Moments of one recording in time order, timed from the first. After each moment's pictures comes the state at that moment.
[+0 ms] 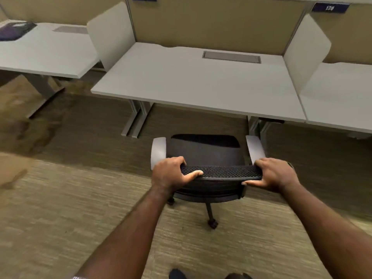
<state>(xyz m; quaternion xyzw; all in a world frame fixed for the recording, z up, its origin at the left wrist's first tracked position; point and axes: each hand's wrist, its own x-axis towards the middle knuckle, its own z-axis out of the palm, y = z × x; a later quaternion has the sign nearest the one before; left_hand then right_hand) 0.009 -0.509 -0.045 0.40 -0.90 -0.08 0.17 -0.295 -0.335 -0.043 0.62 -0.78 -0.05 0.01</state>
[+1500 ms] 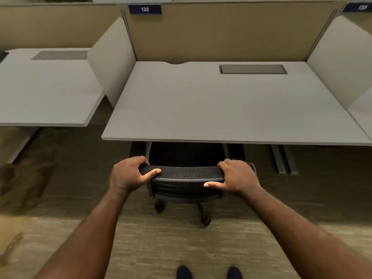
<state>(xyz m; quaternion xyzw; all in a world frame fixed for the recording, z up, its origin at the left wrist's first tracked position) 0.139 -1.012 -0.042 0.35 -0.92 -0.10 0.16 -0.131 -0.782 -0.041 0.57 -0.82 0.01 -0.03</state>
